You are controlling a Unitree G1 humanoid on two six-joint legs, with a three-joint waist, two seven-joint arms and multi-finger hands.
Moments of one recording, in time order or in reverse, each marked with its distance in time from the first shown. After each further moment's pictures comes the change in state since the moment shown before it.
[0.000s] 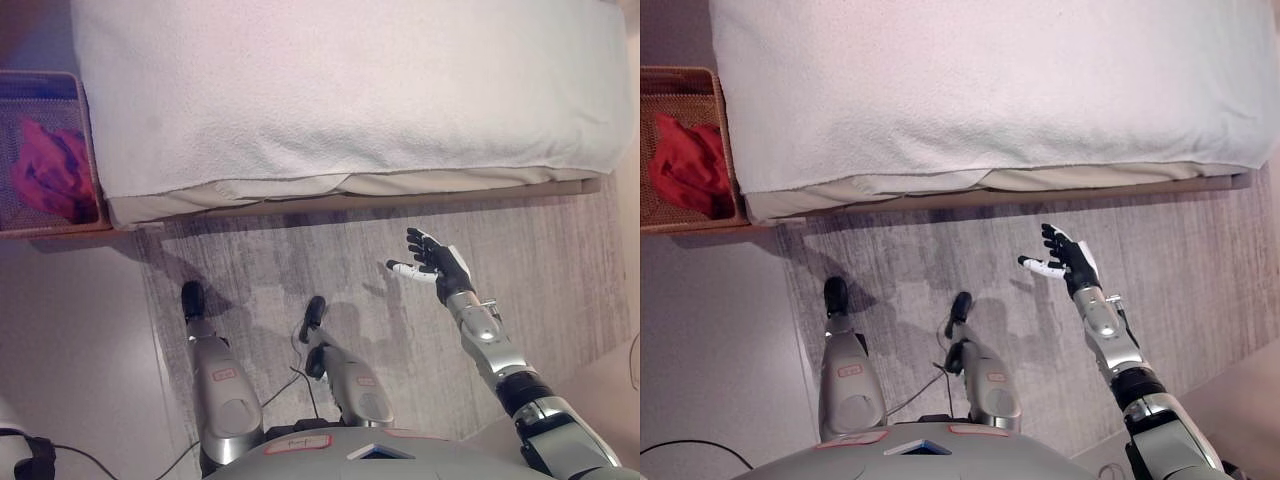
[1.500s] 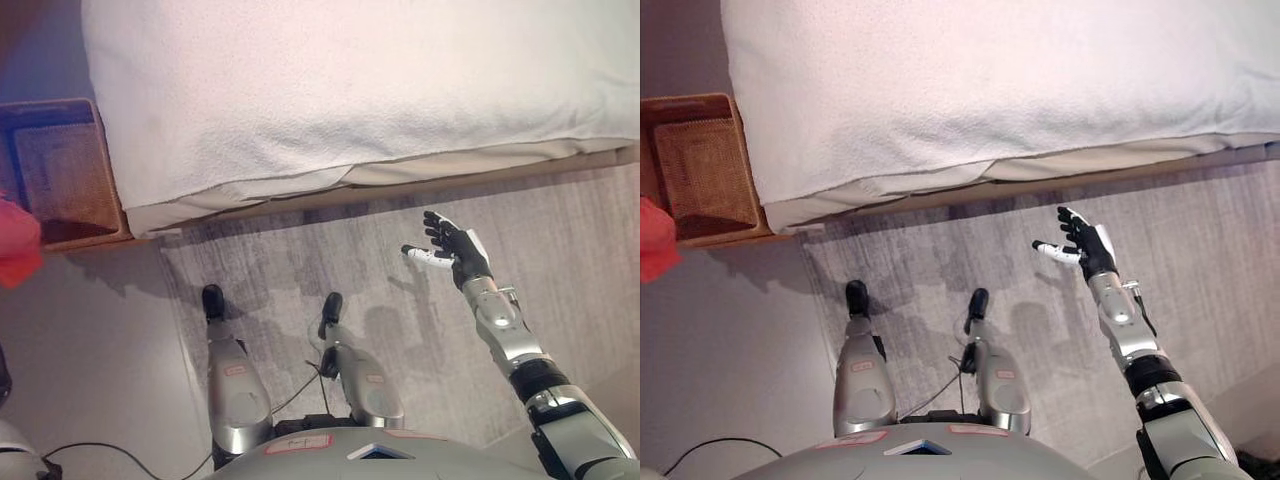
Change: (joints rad) left arm 0.334 -0.014 0.279 0.035 -0.022 0.002 -0.023; right arm -0.054 -0.055 -0.018 0.004 -0.005 0.002 -0.006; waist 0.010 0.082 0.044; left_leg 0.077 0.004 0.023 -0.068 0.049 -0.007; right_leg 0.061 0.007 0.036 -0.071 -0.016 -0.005
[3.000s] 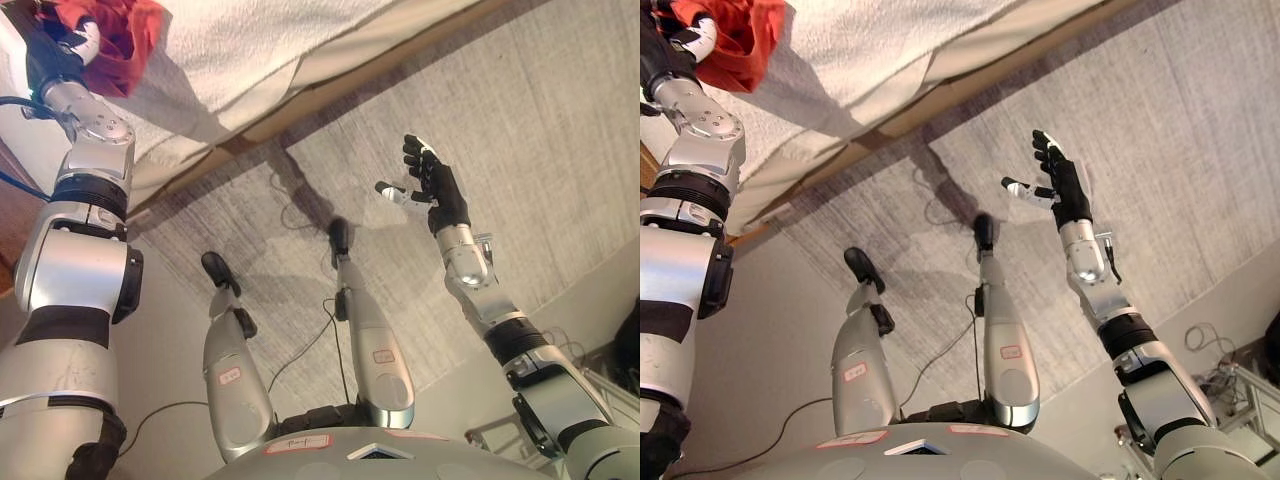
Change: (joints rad) left arm -0.438 -0.519 -0.300 -0.038 -0.052 -0.022 0.228; right arm -0.193 0.042 0.094 -0.129 0.026 -0.055 -0.170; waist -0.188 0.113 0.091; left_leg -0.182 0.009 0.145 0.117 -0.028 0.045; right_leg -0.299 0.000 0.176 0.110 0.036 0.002
